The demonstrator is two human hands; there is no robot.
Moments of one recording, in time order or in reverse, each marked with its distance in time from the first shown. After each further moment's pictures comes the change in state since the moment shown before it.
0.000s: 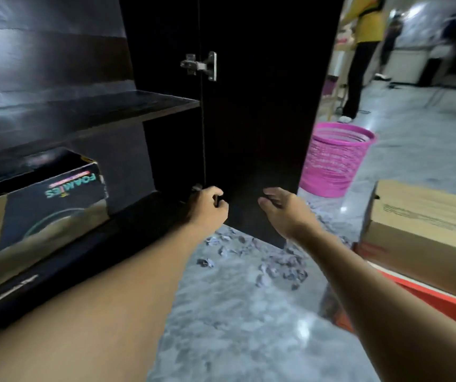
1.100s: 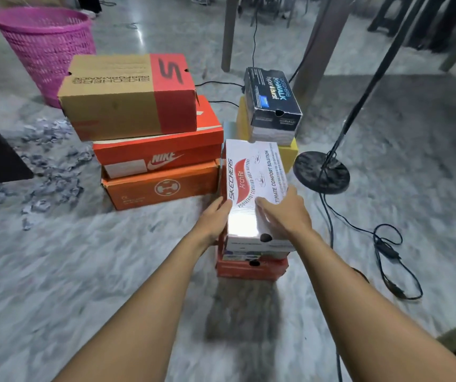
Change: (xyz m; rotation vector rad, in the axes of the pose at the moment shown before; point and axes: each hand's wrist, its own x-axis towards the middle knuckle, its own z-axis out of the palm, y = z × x) left_hand -0.363 0.164 0.325 -0.447 -1.201 -0.059; right_hand -0.436 0.272 -0.184 -0.005 0.527 1.084
